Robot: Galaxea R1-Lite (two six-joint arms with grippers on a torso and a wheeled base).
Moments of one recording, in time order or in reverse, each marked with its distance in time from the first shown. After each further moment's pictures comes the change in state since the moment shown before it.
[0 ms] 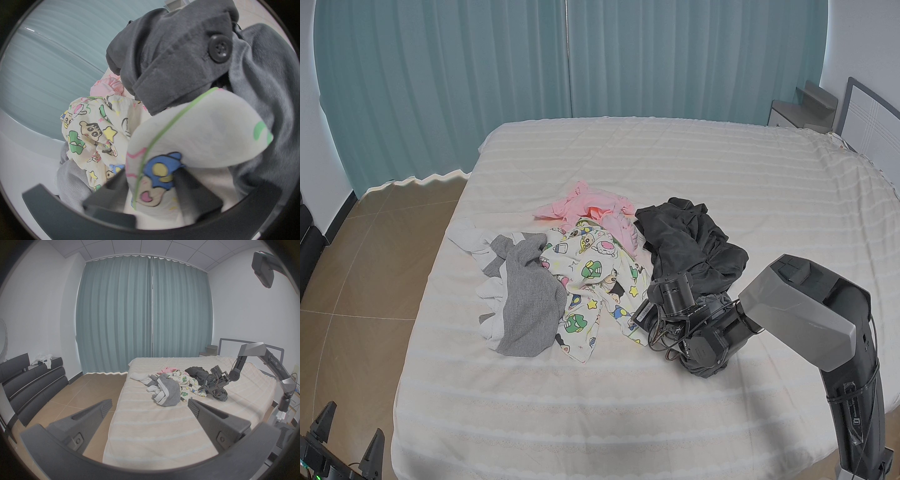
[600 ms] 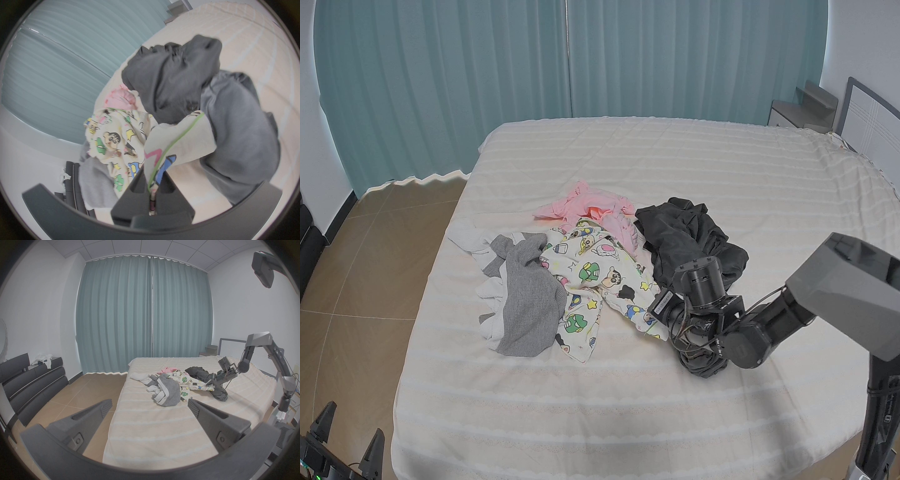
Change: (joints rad) left arm 0.000 0.000 0.000 0.000 0.000 0.000; right arm 0.017 -0.243 0.251 -0.055 -0.007 -0.010
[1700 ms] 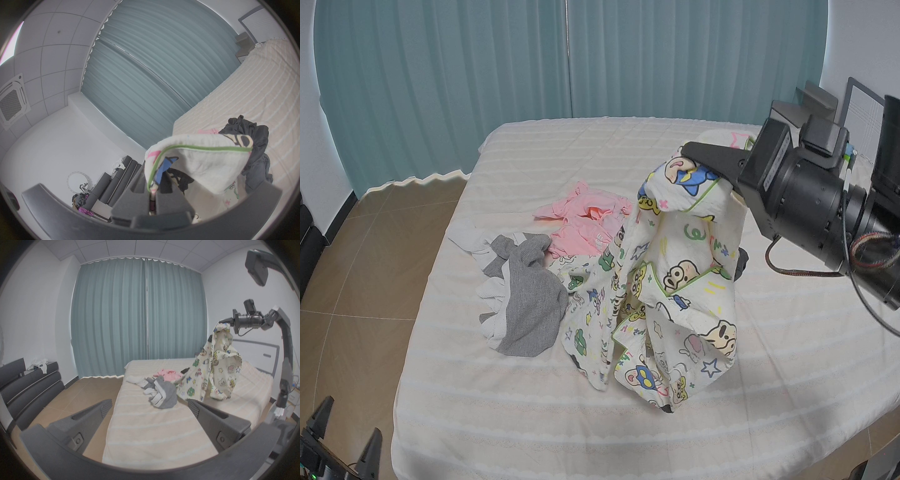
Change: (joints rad) left arm -0.002 0.001 -0.014 -0.026 -0.053 0.020; right arm 0.285 -0.777 0.085 0.040 0.020 -0.356
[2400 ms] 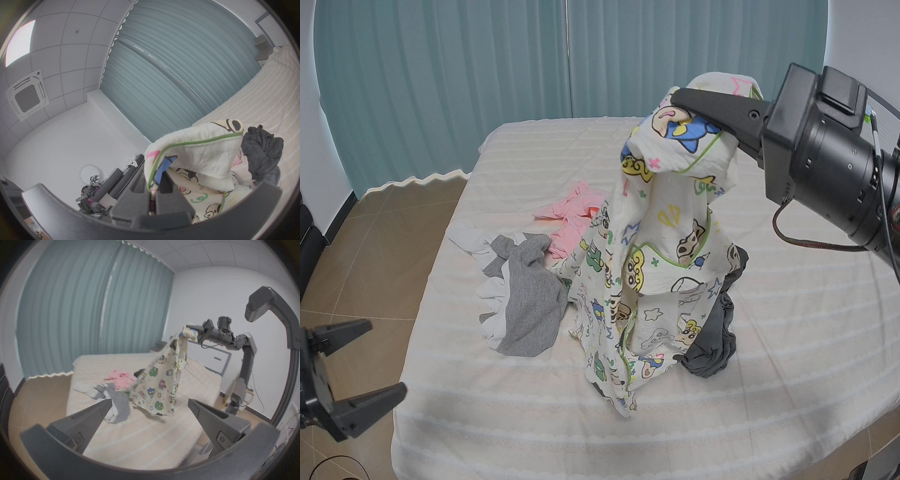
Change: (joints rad) left arm -0.168 0.670 -0.437 -0.051 -0.400 0.017; right arm 0.053 -0.026 -0.077 -0.001 0.100 -0.092
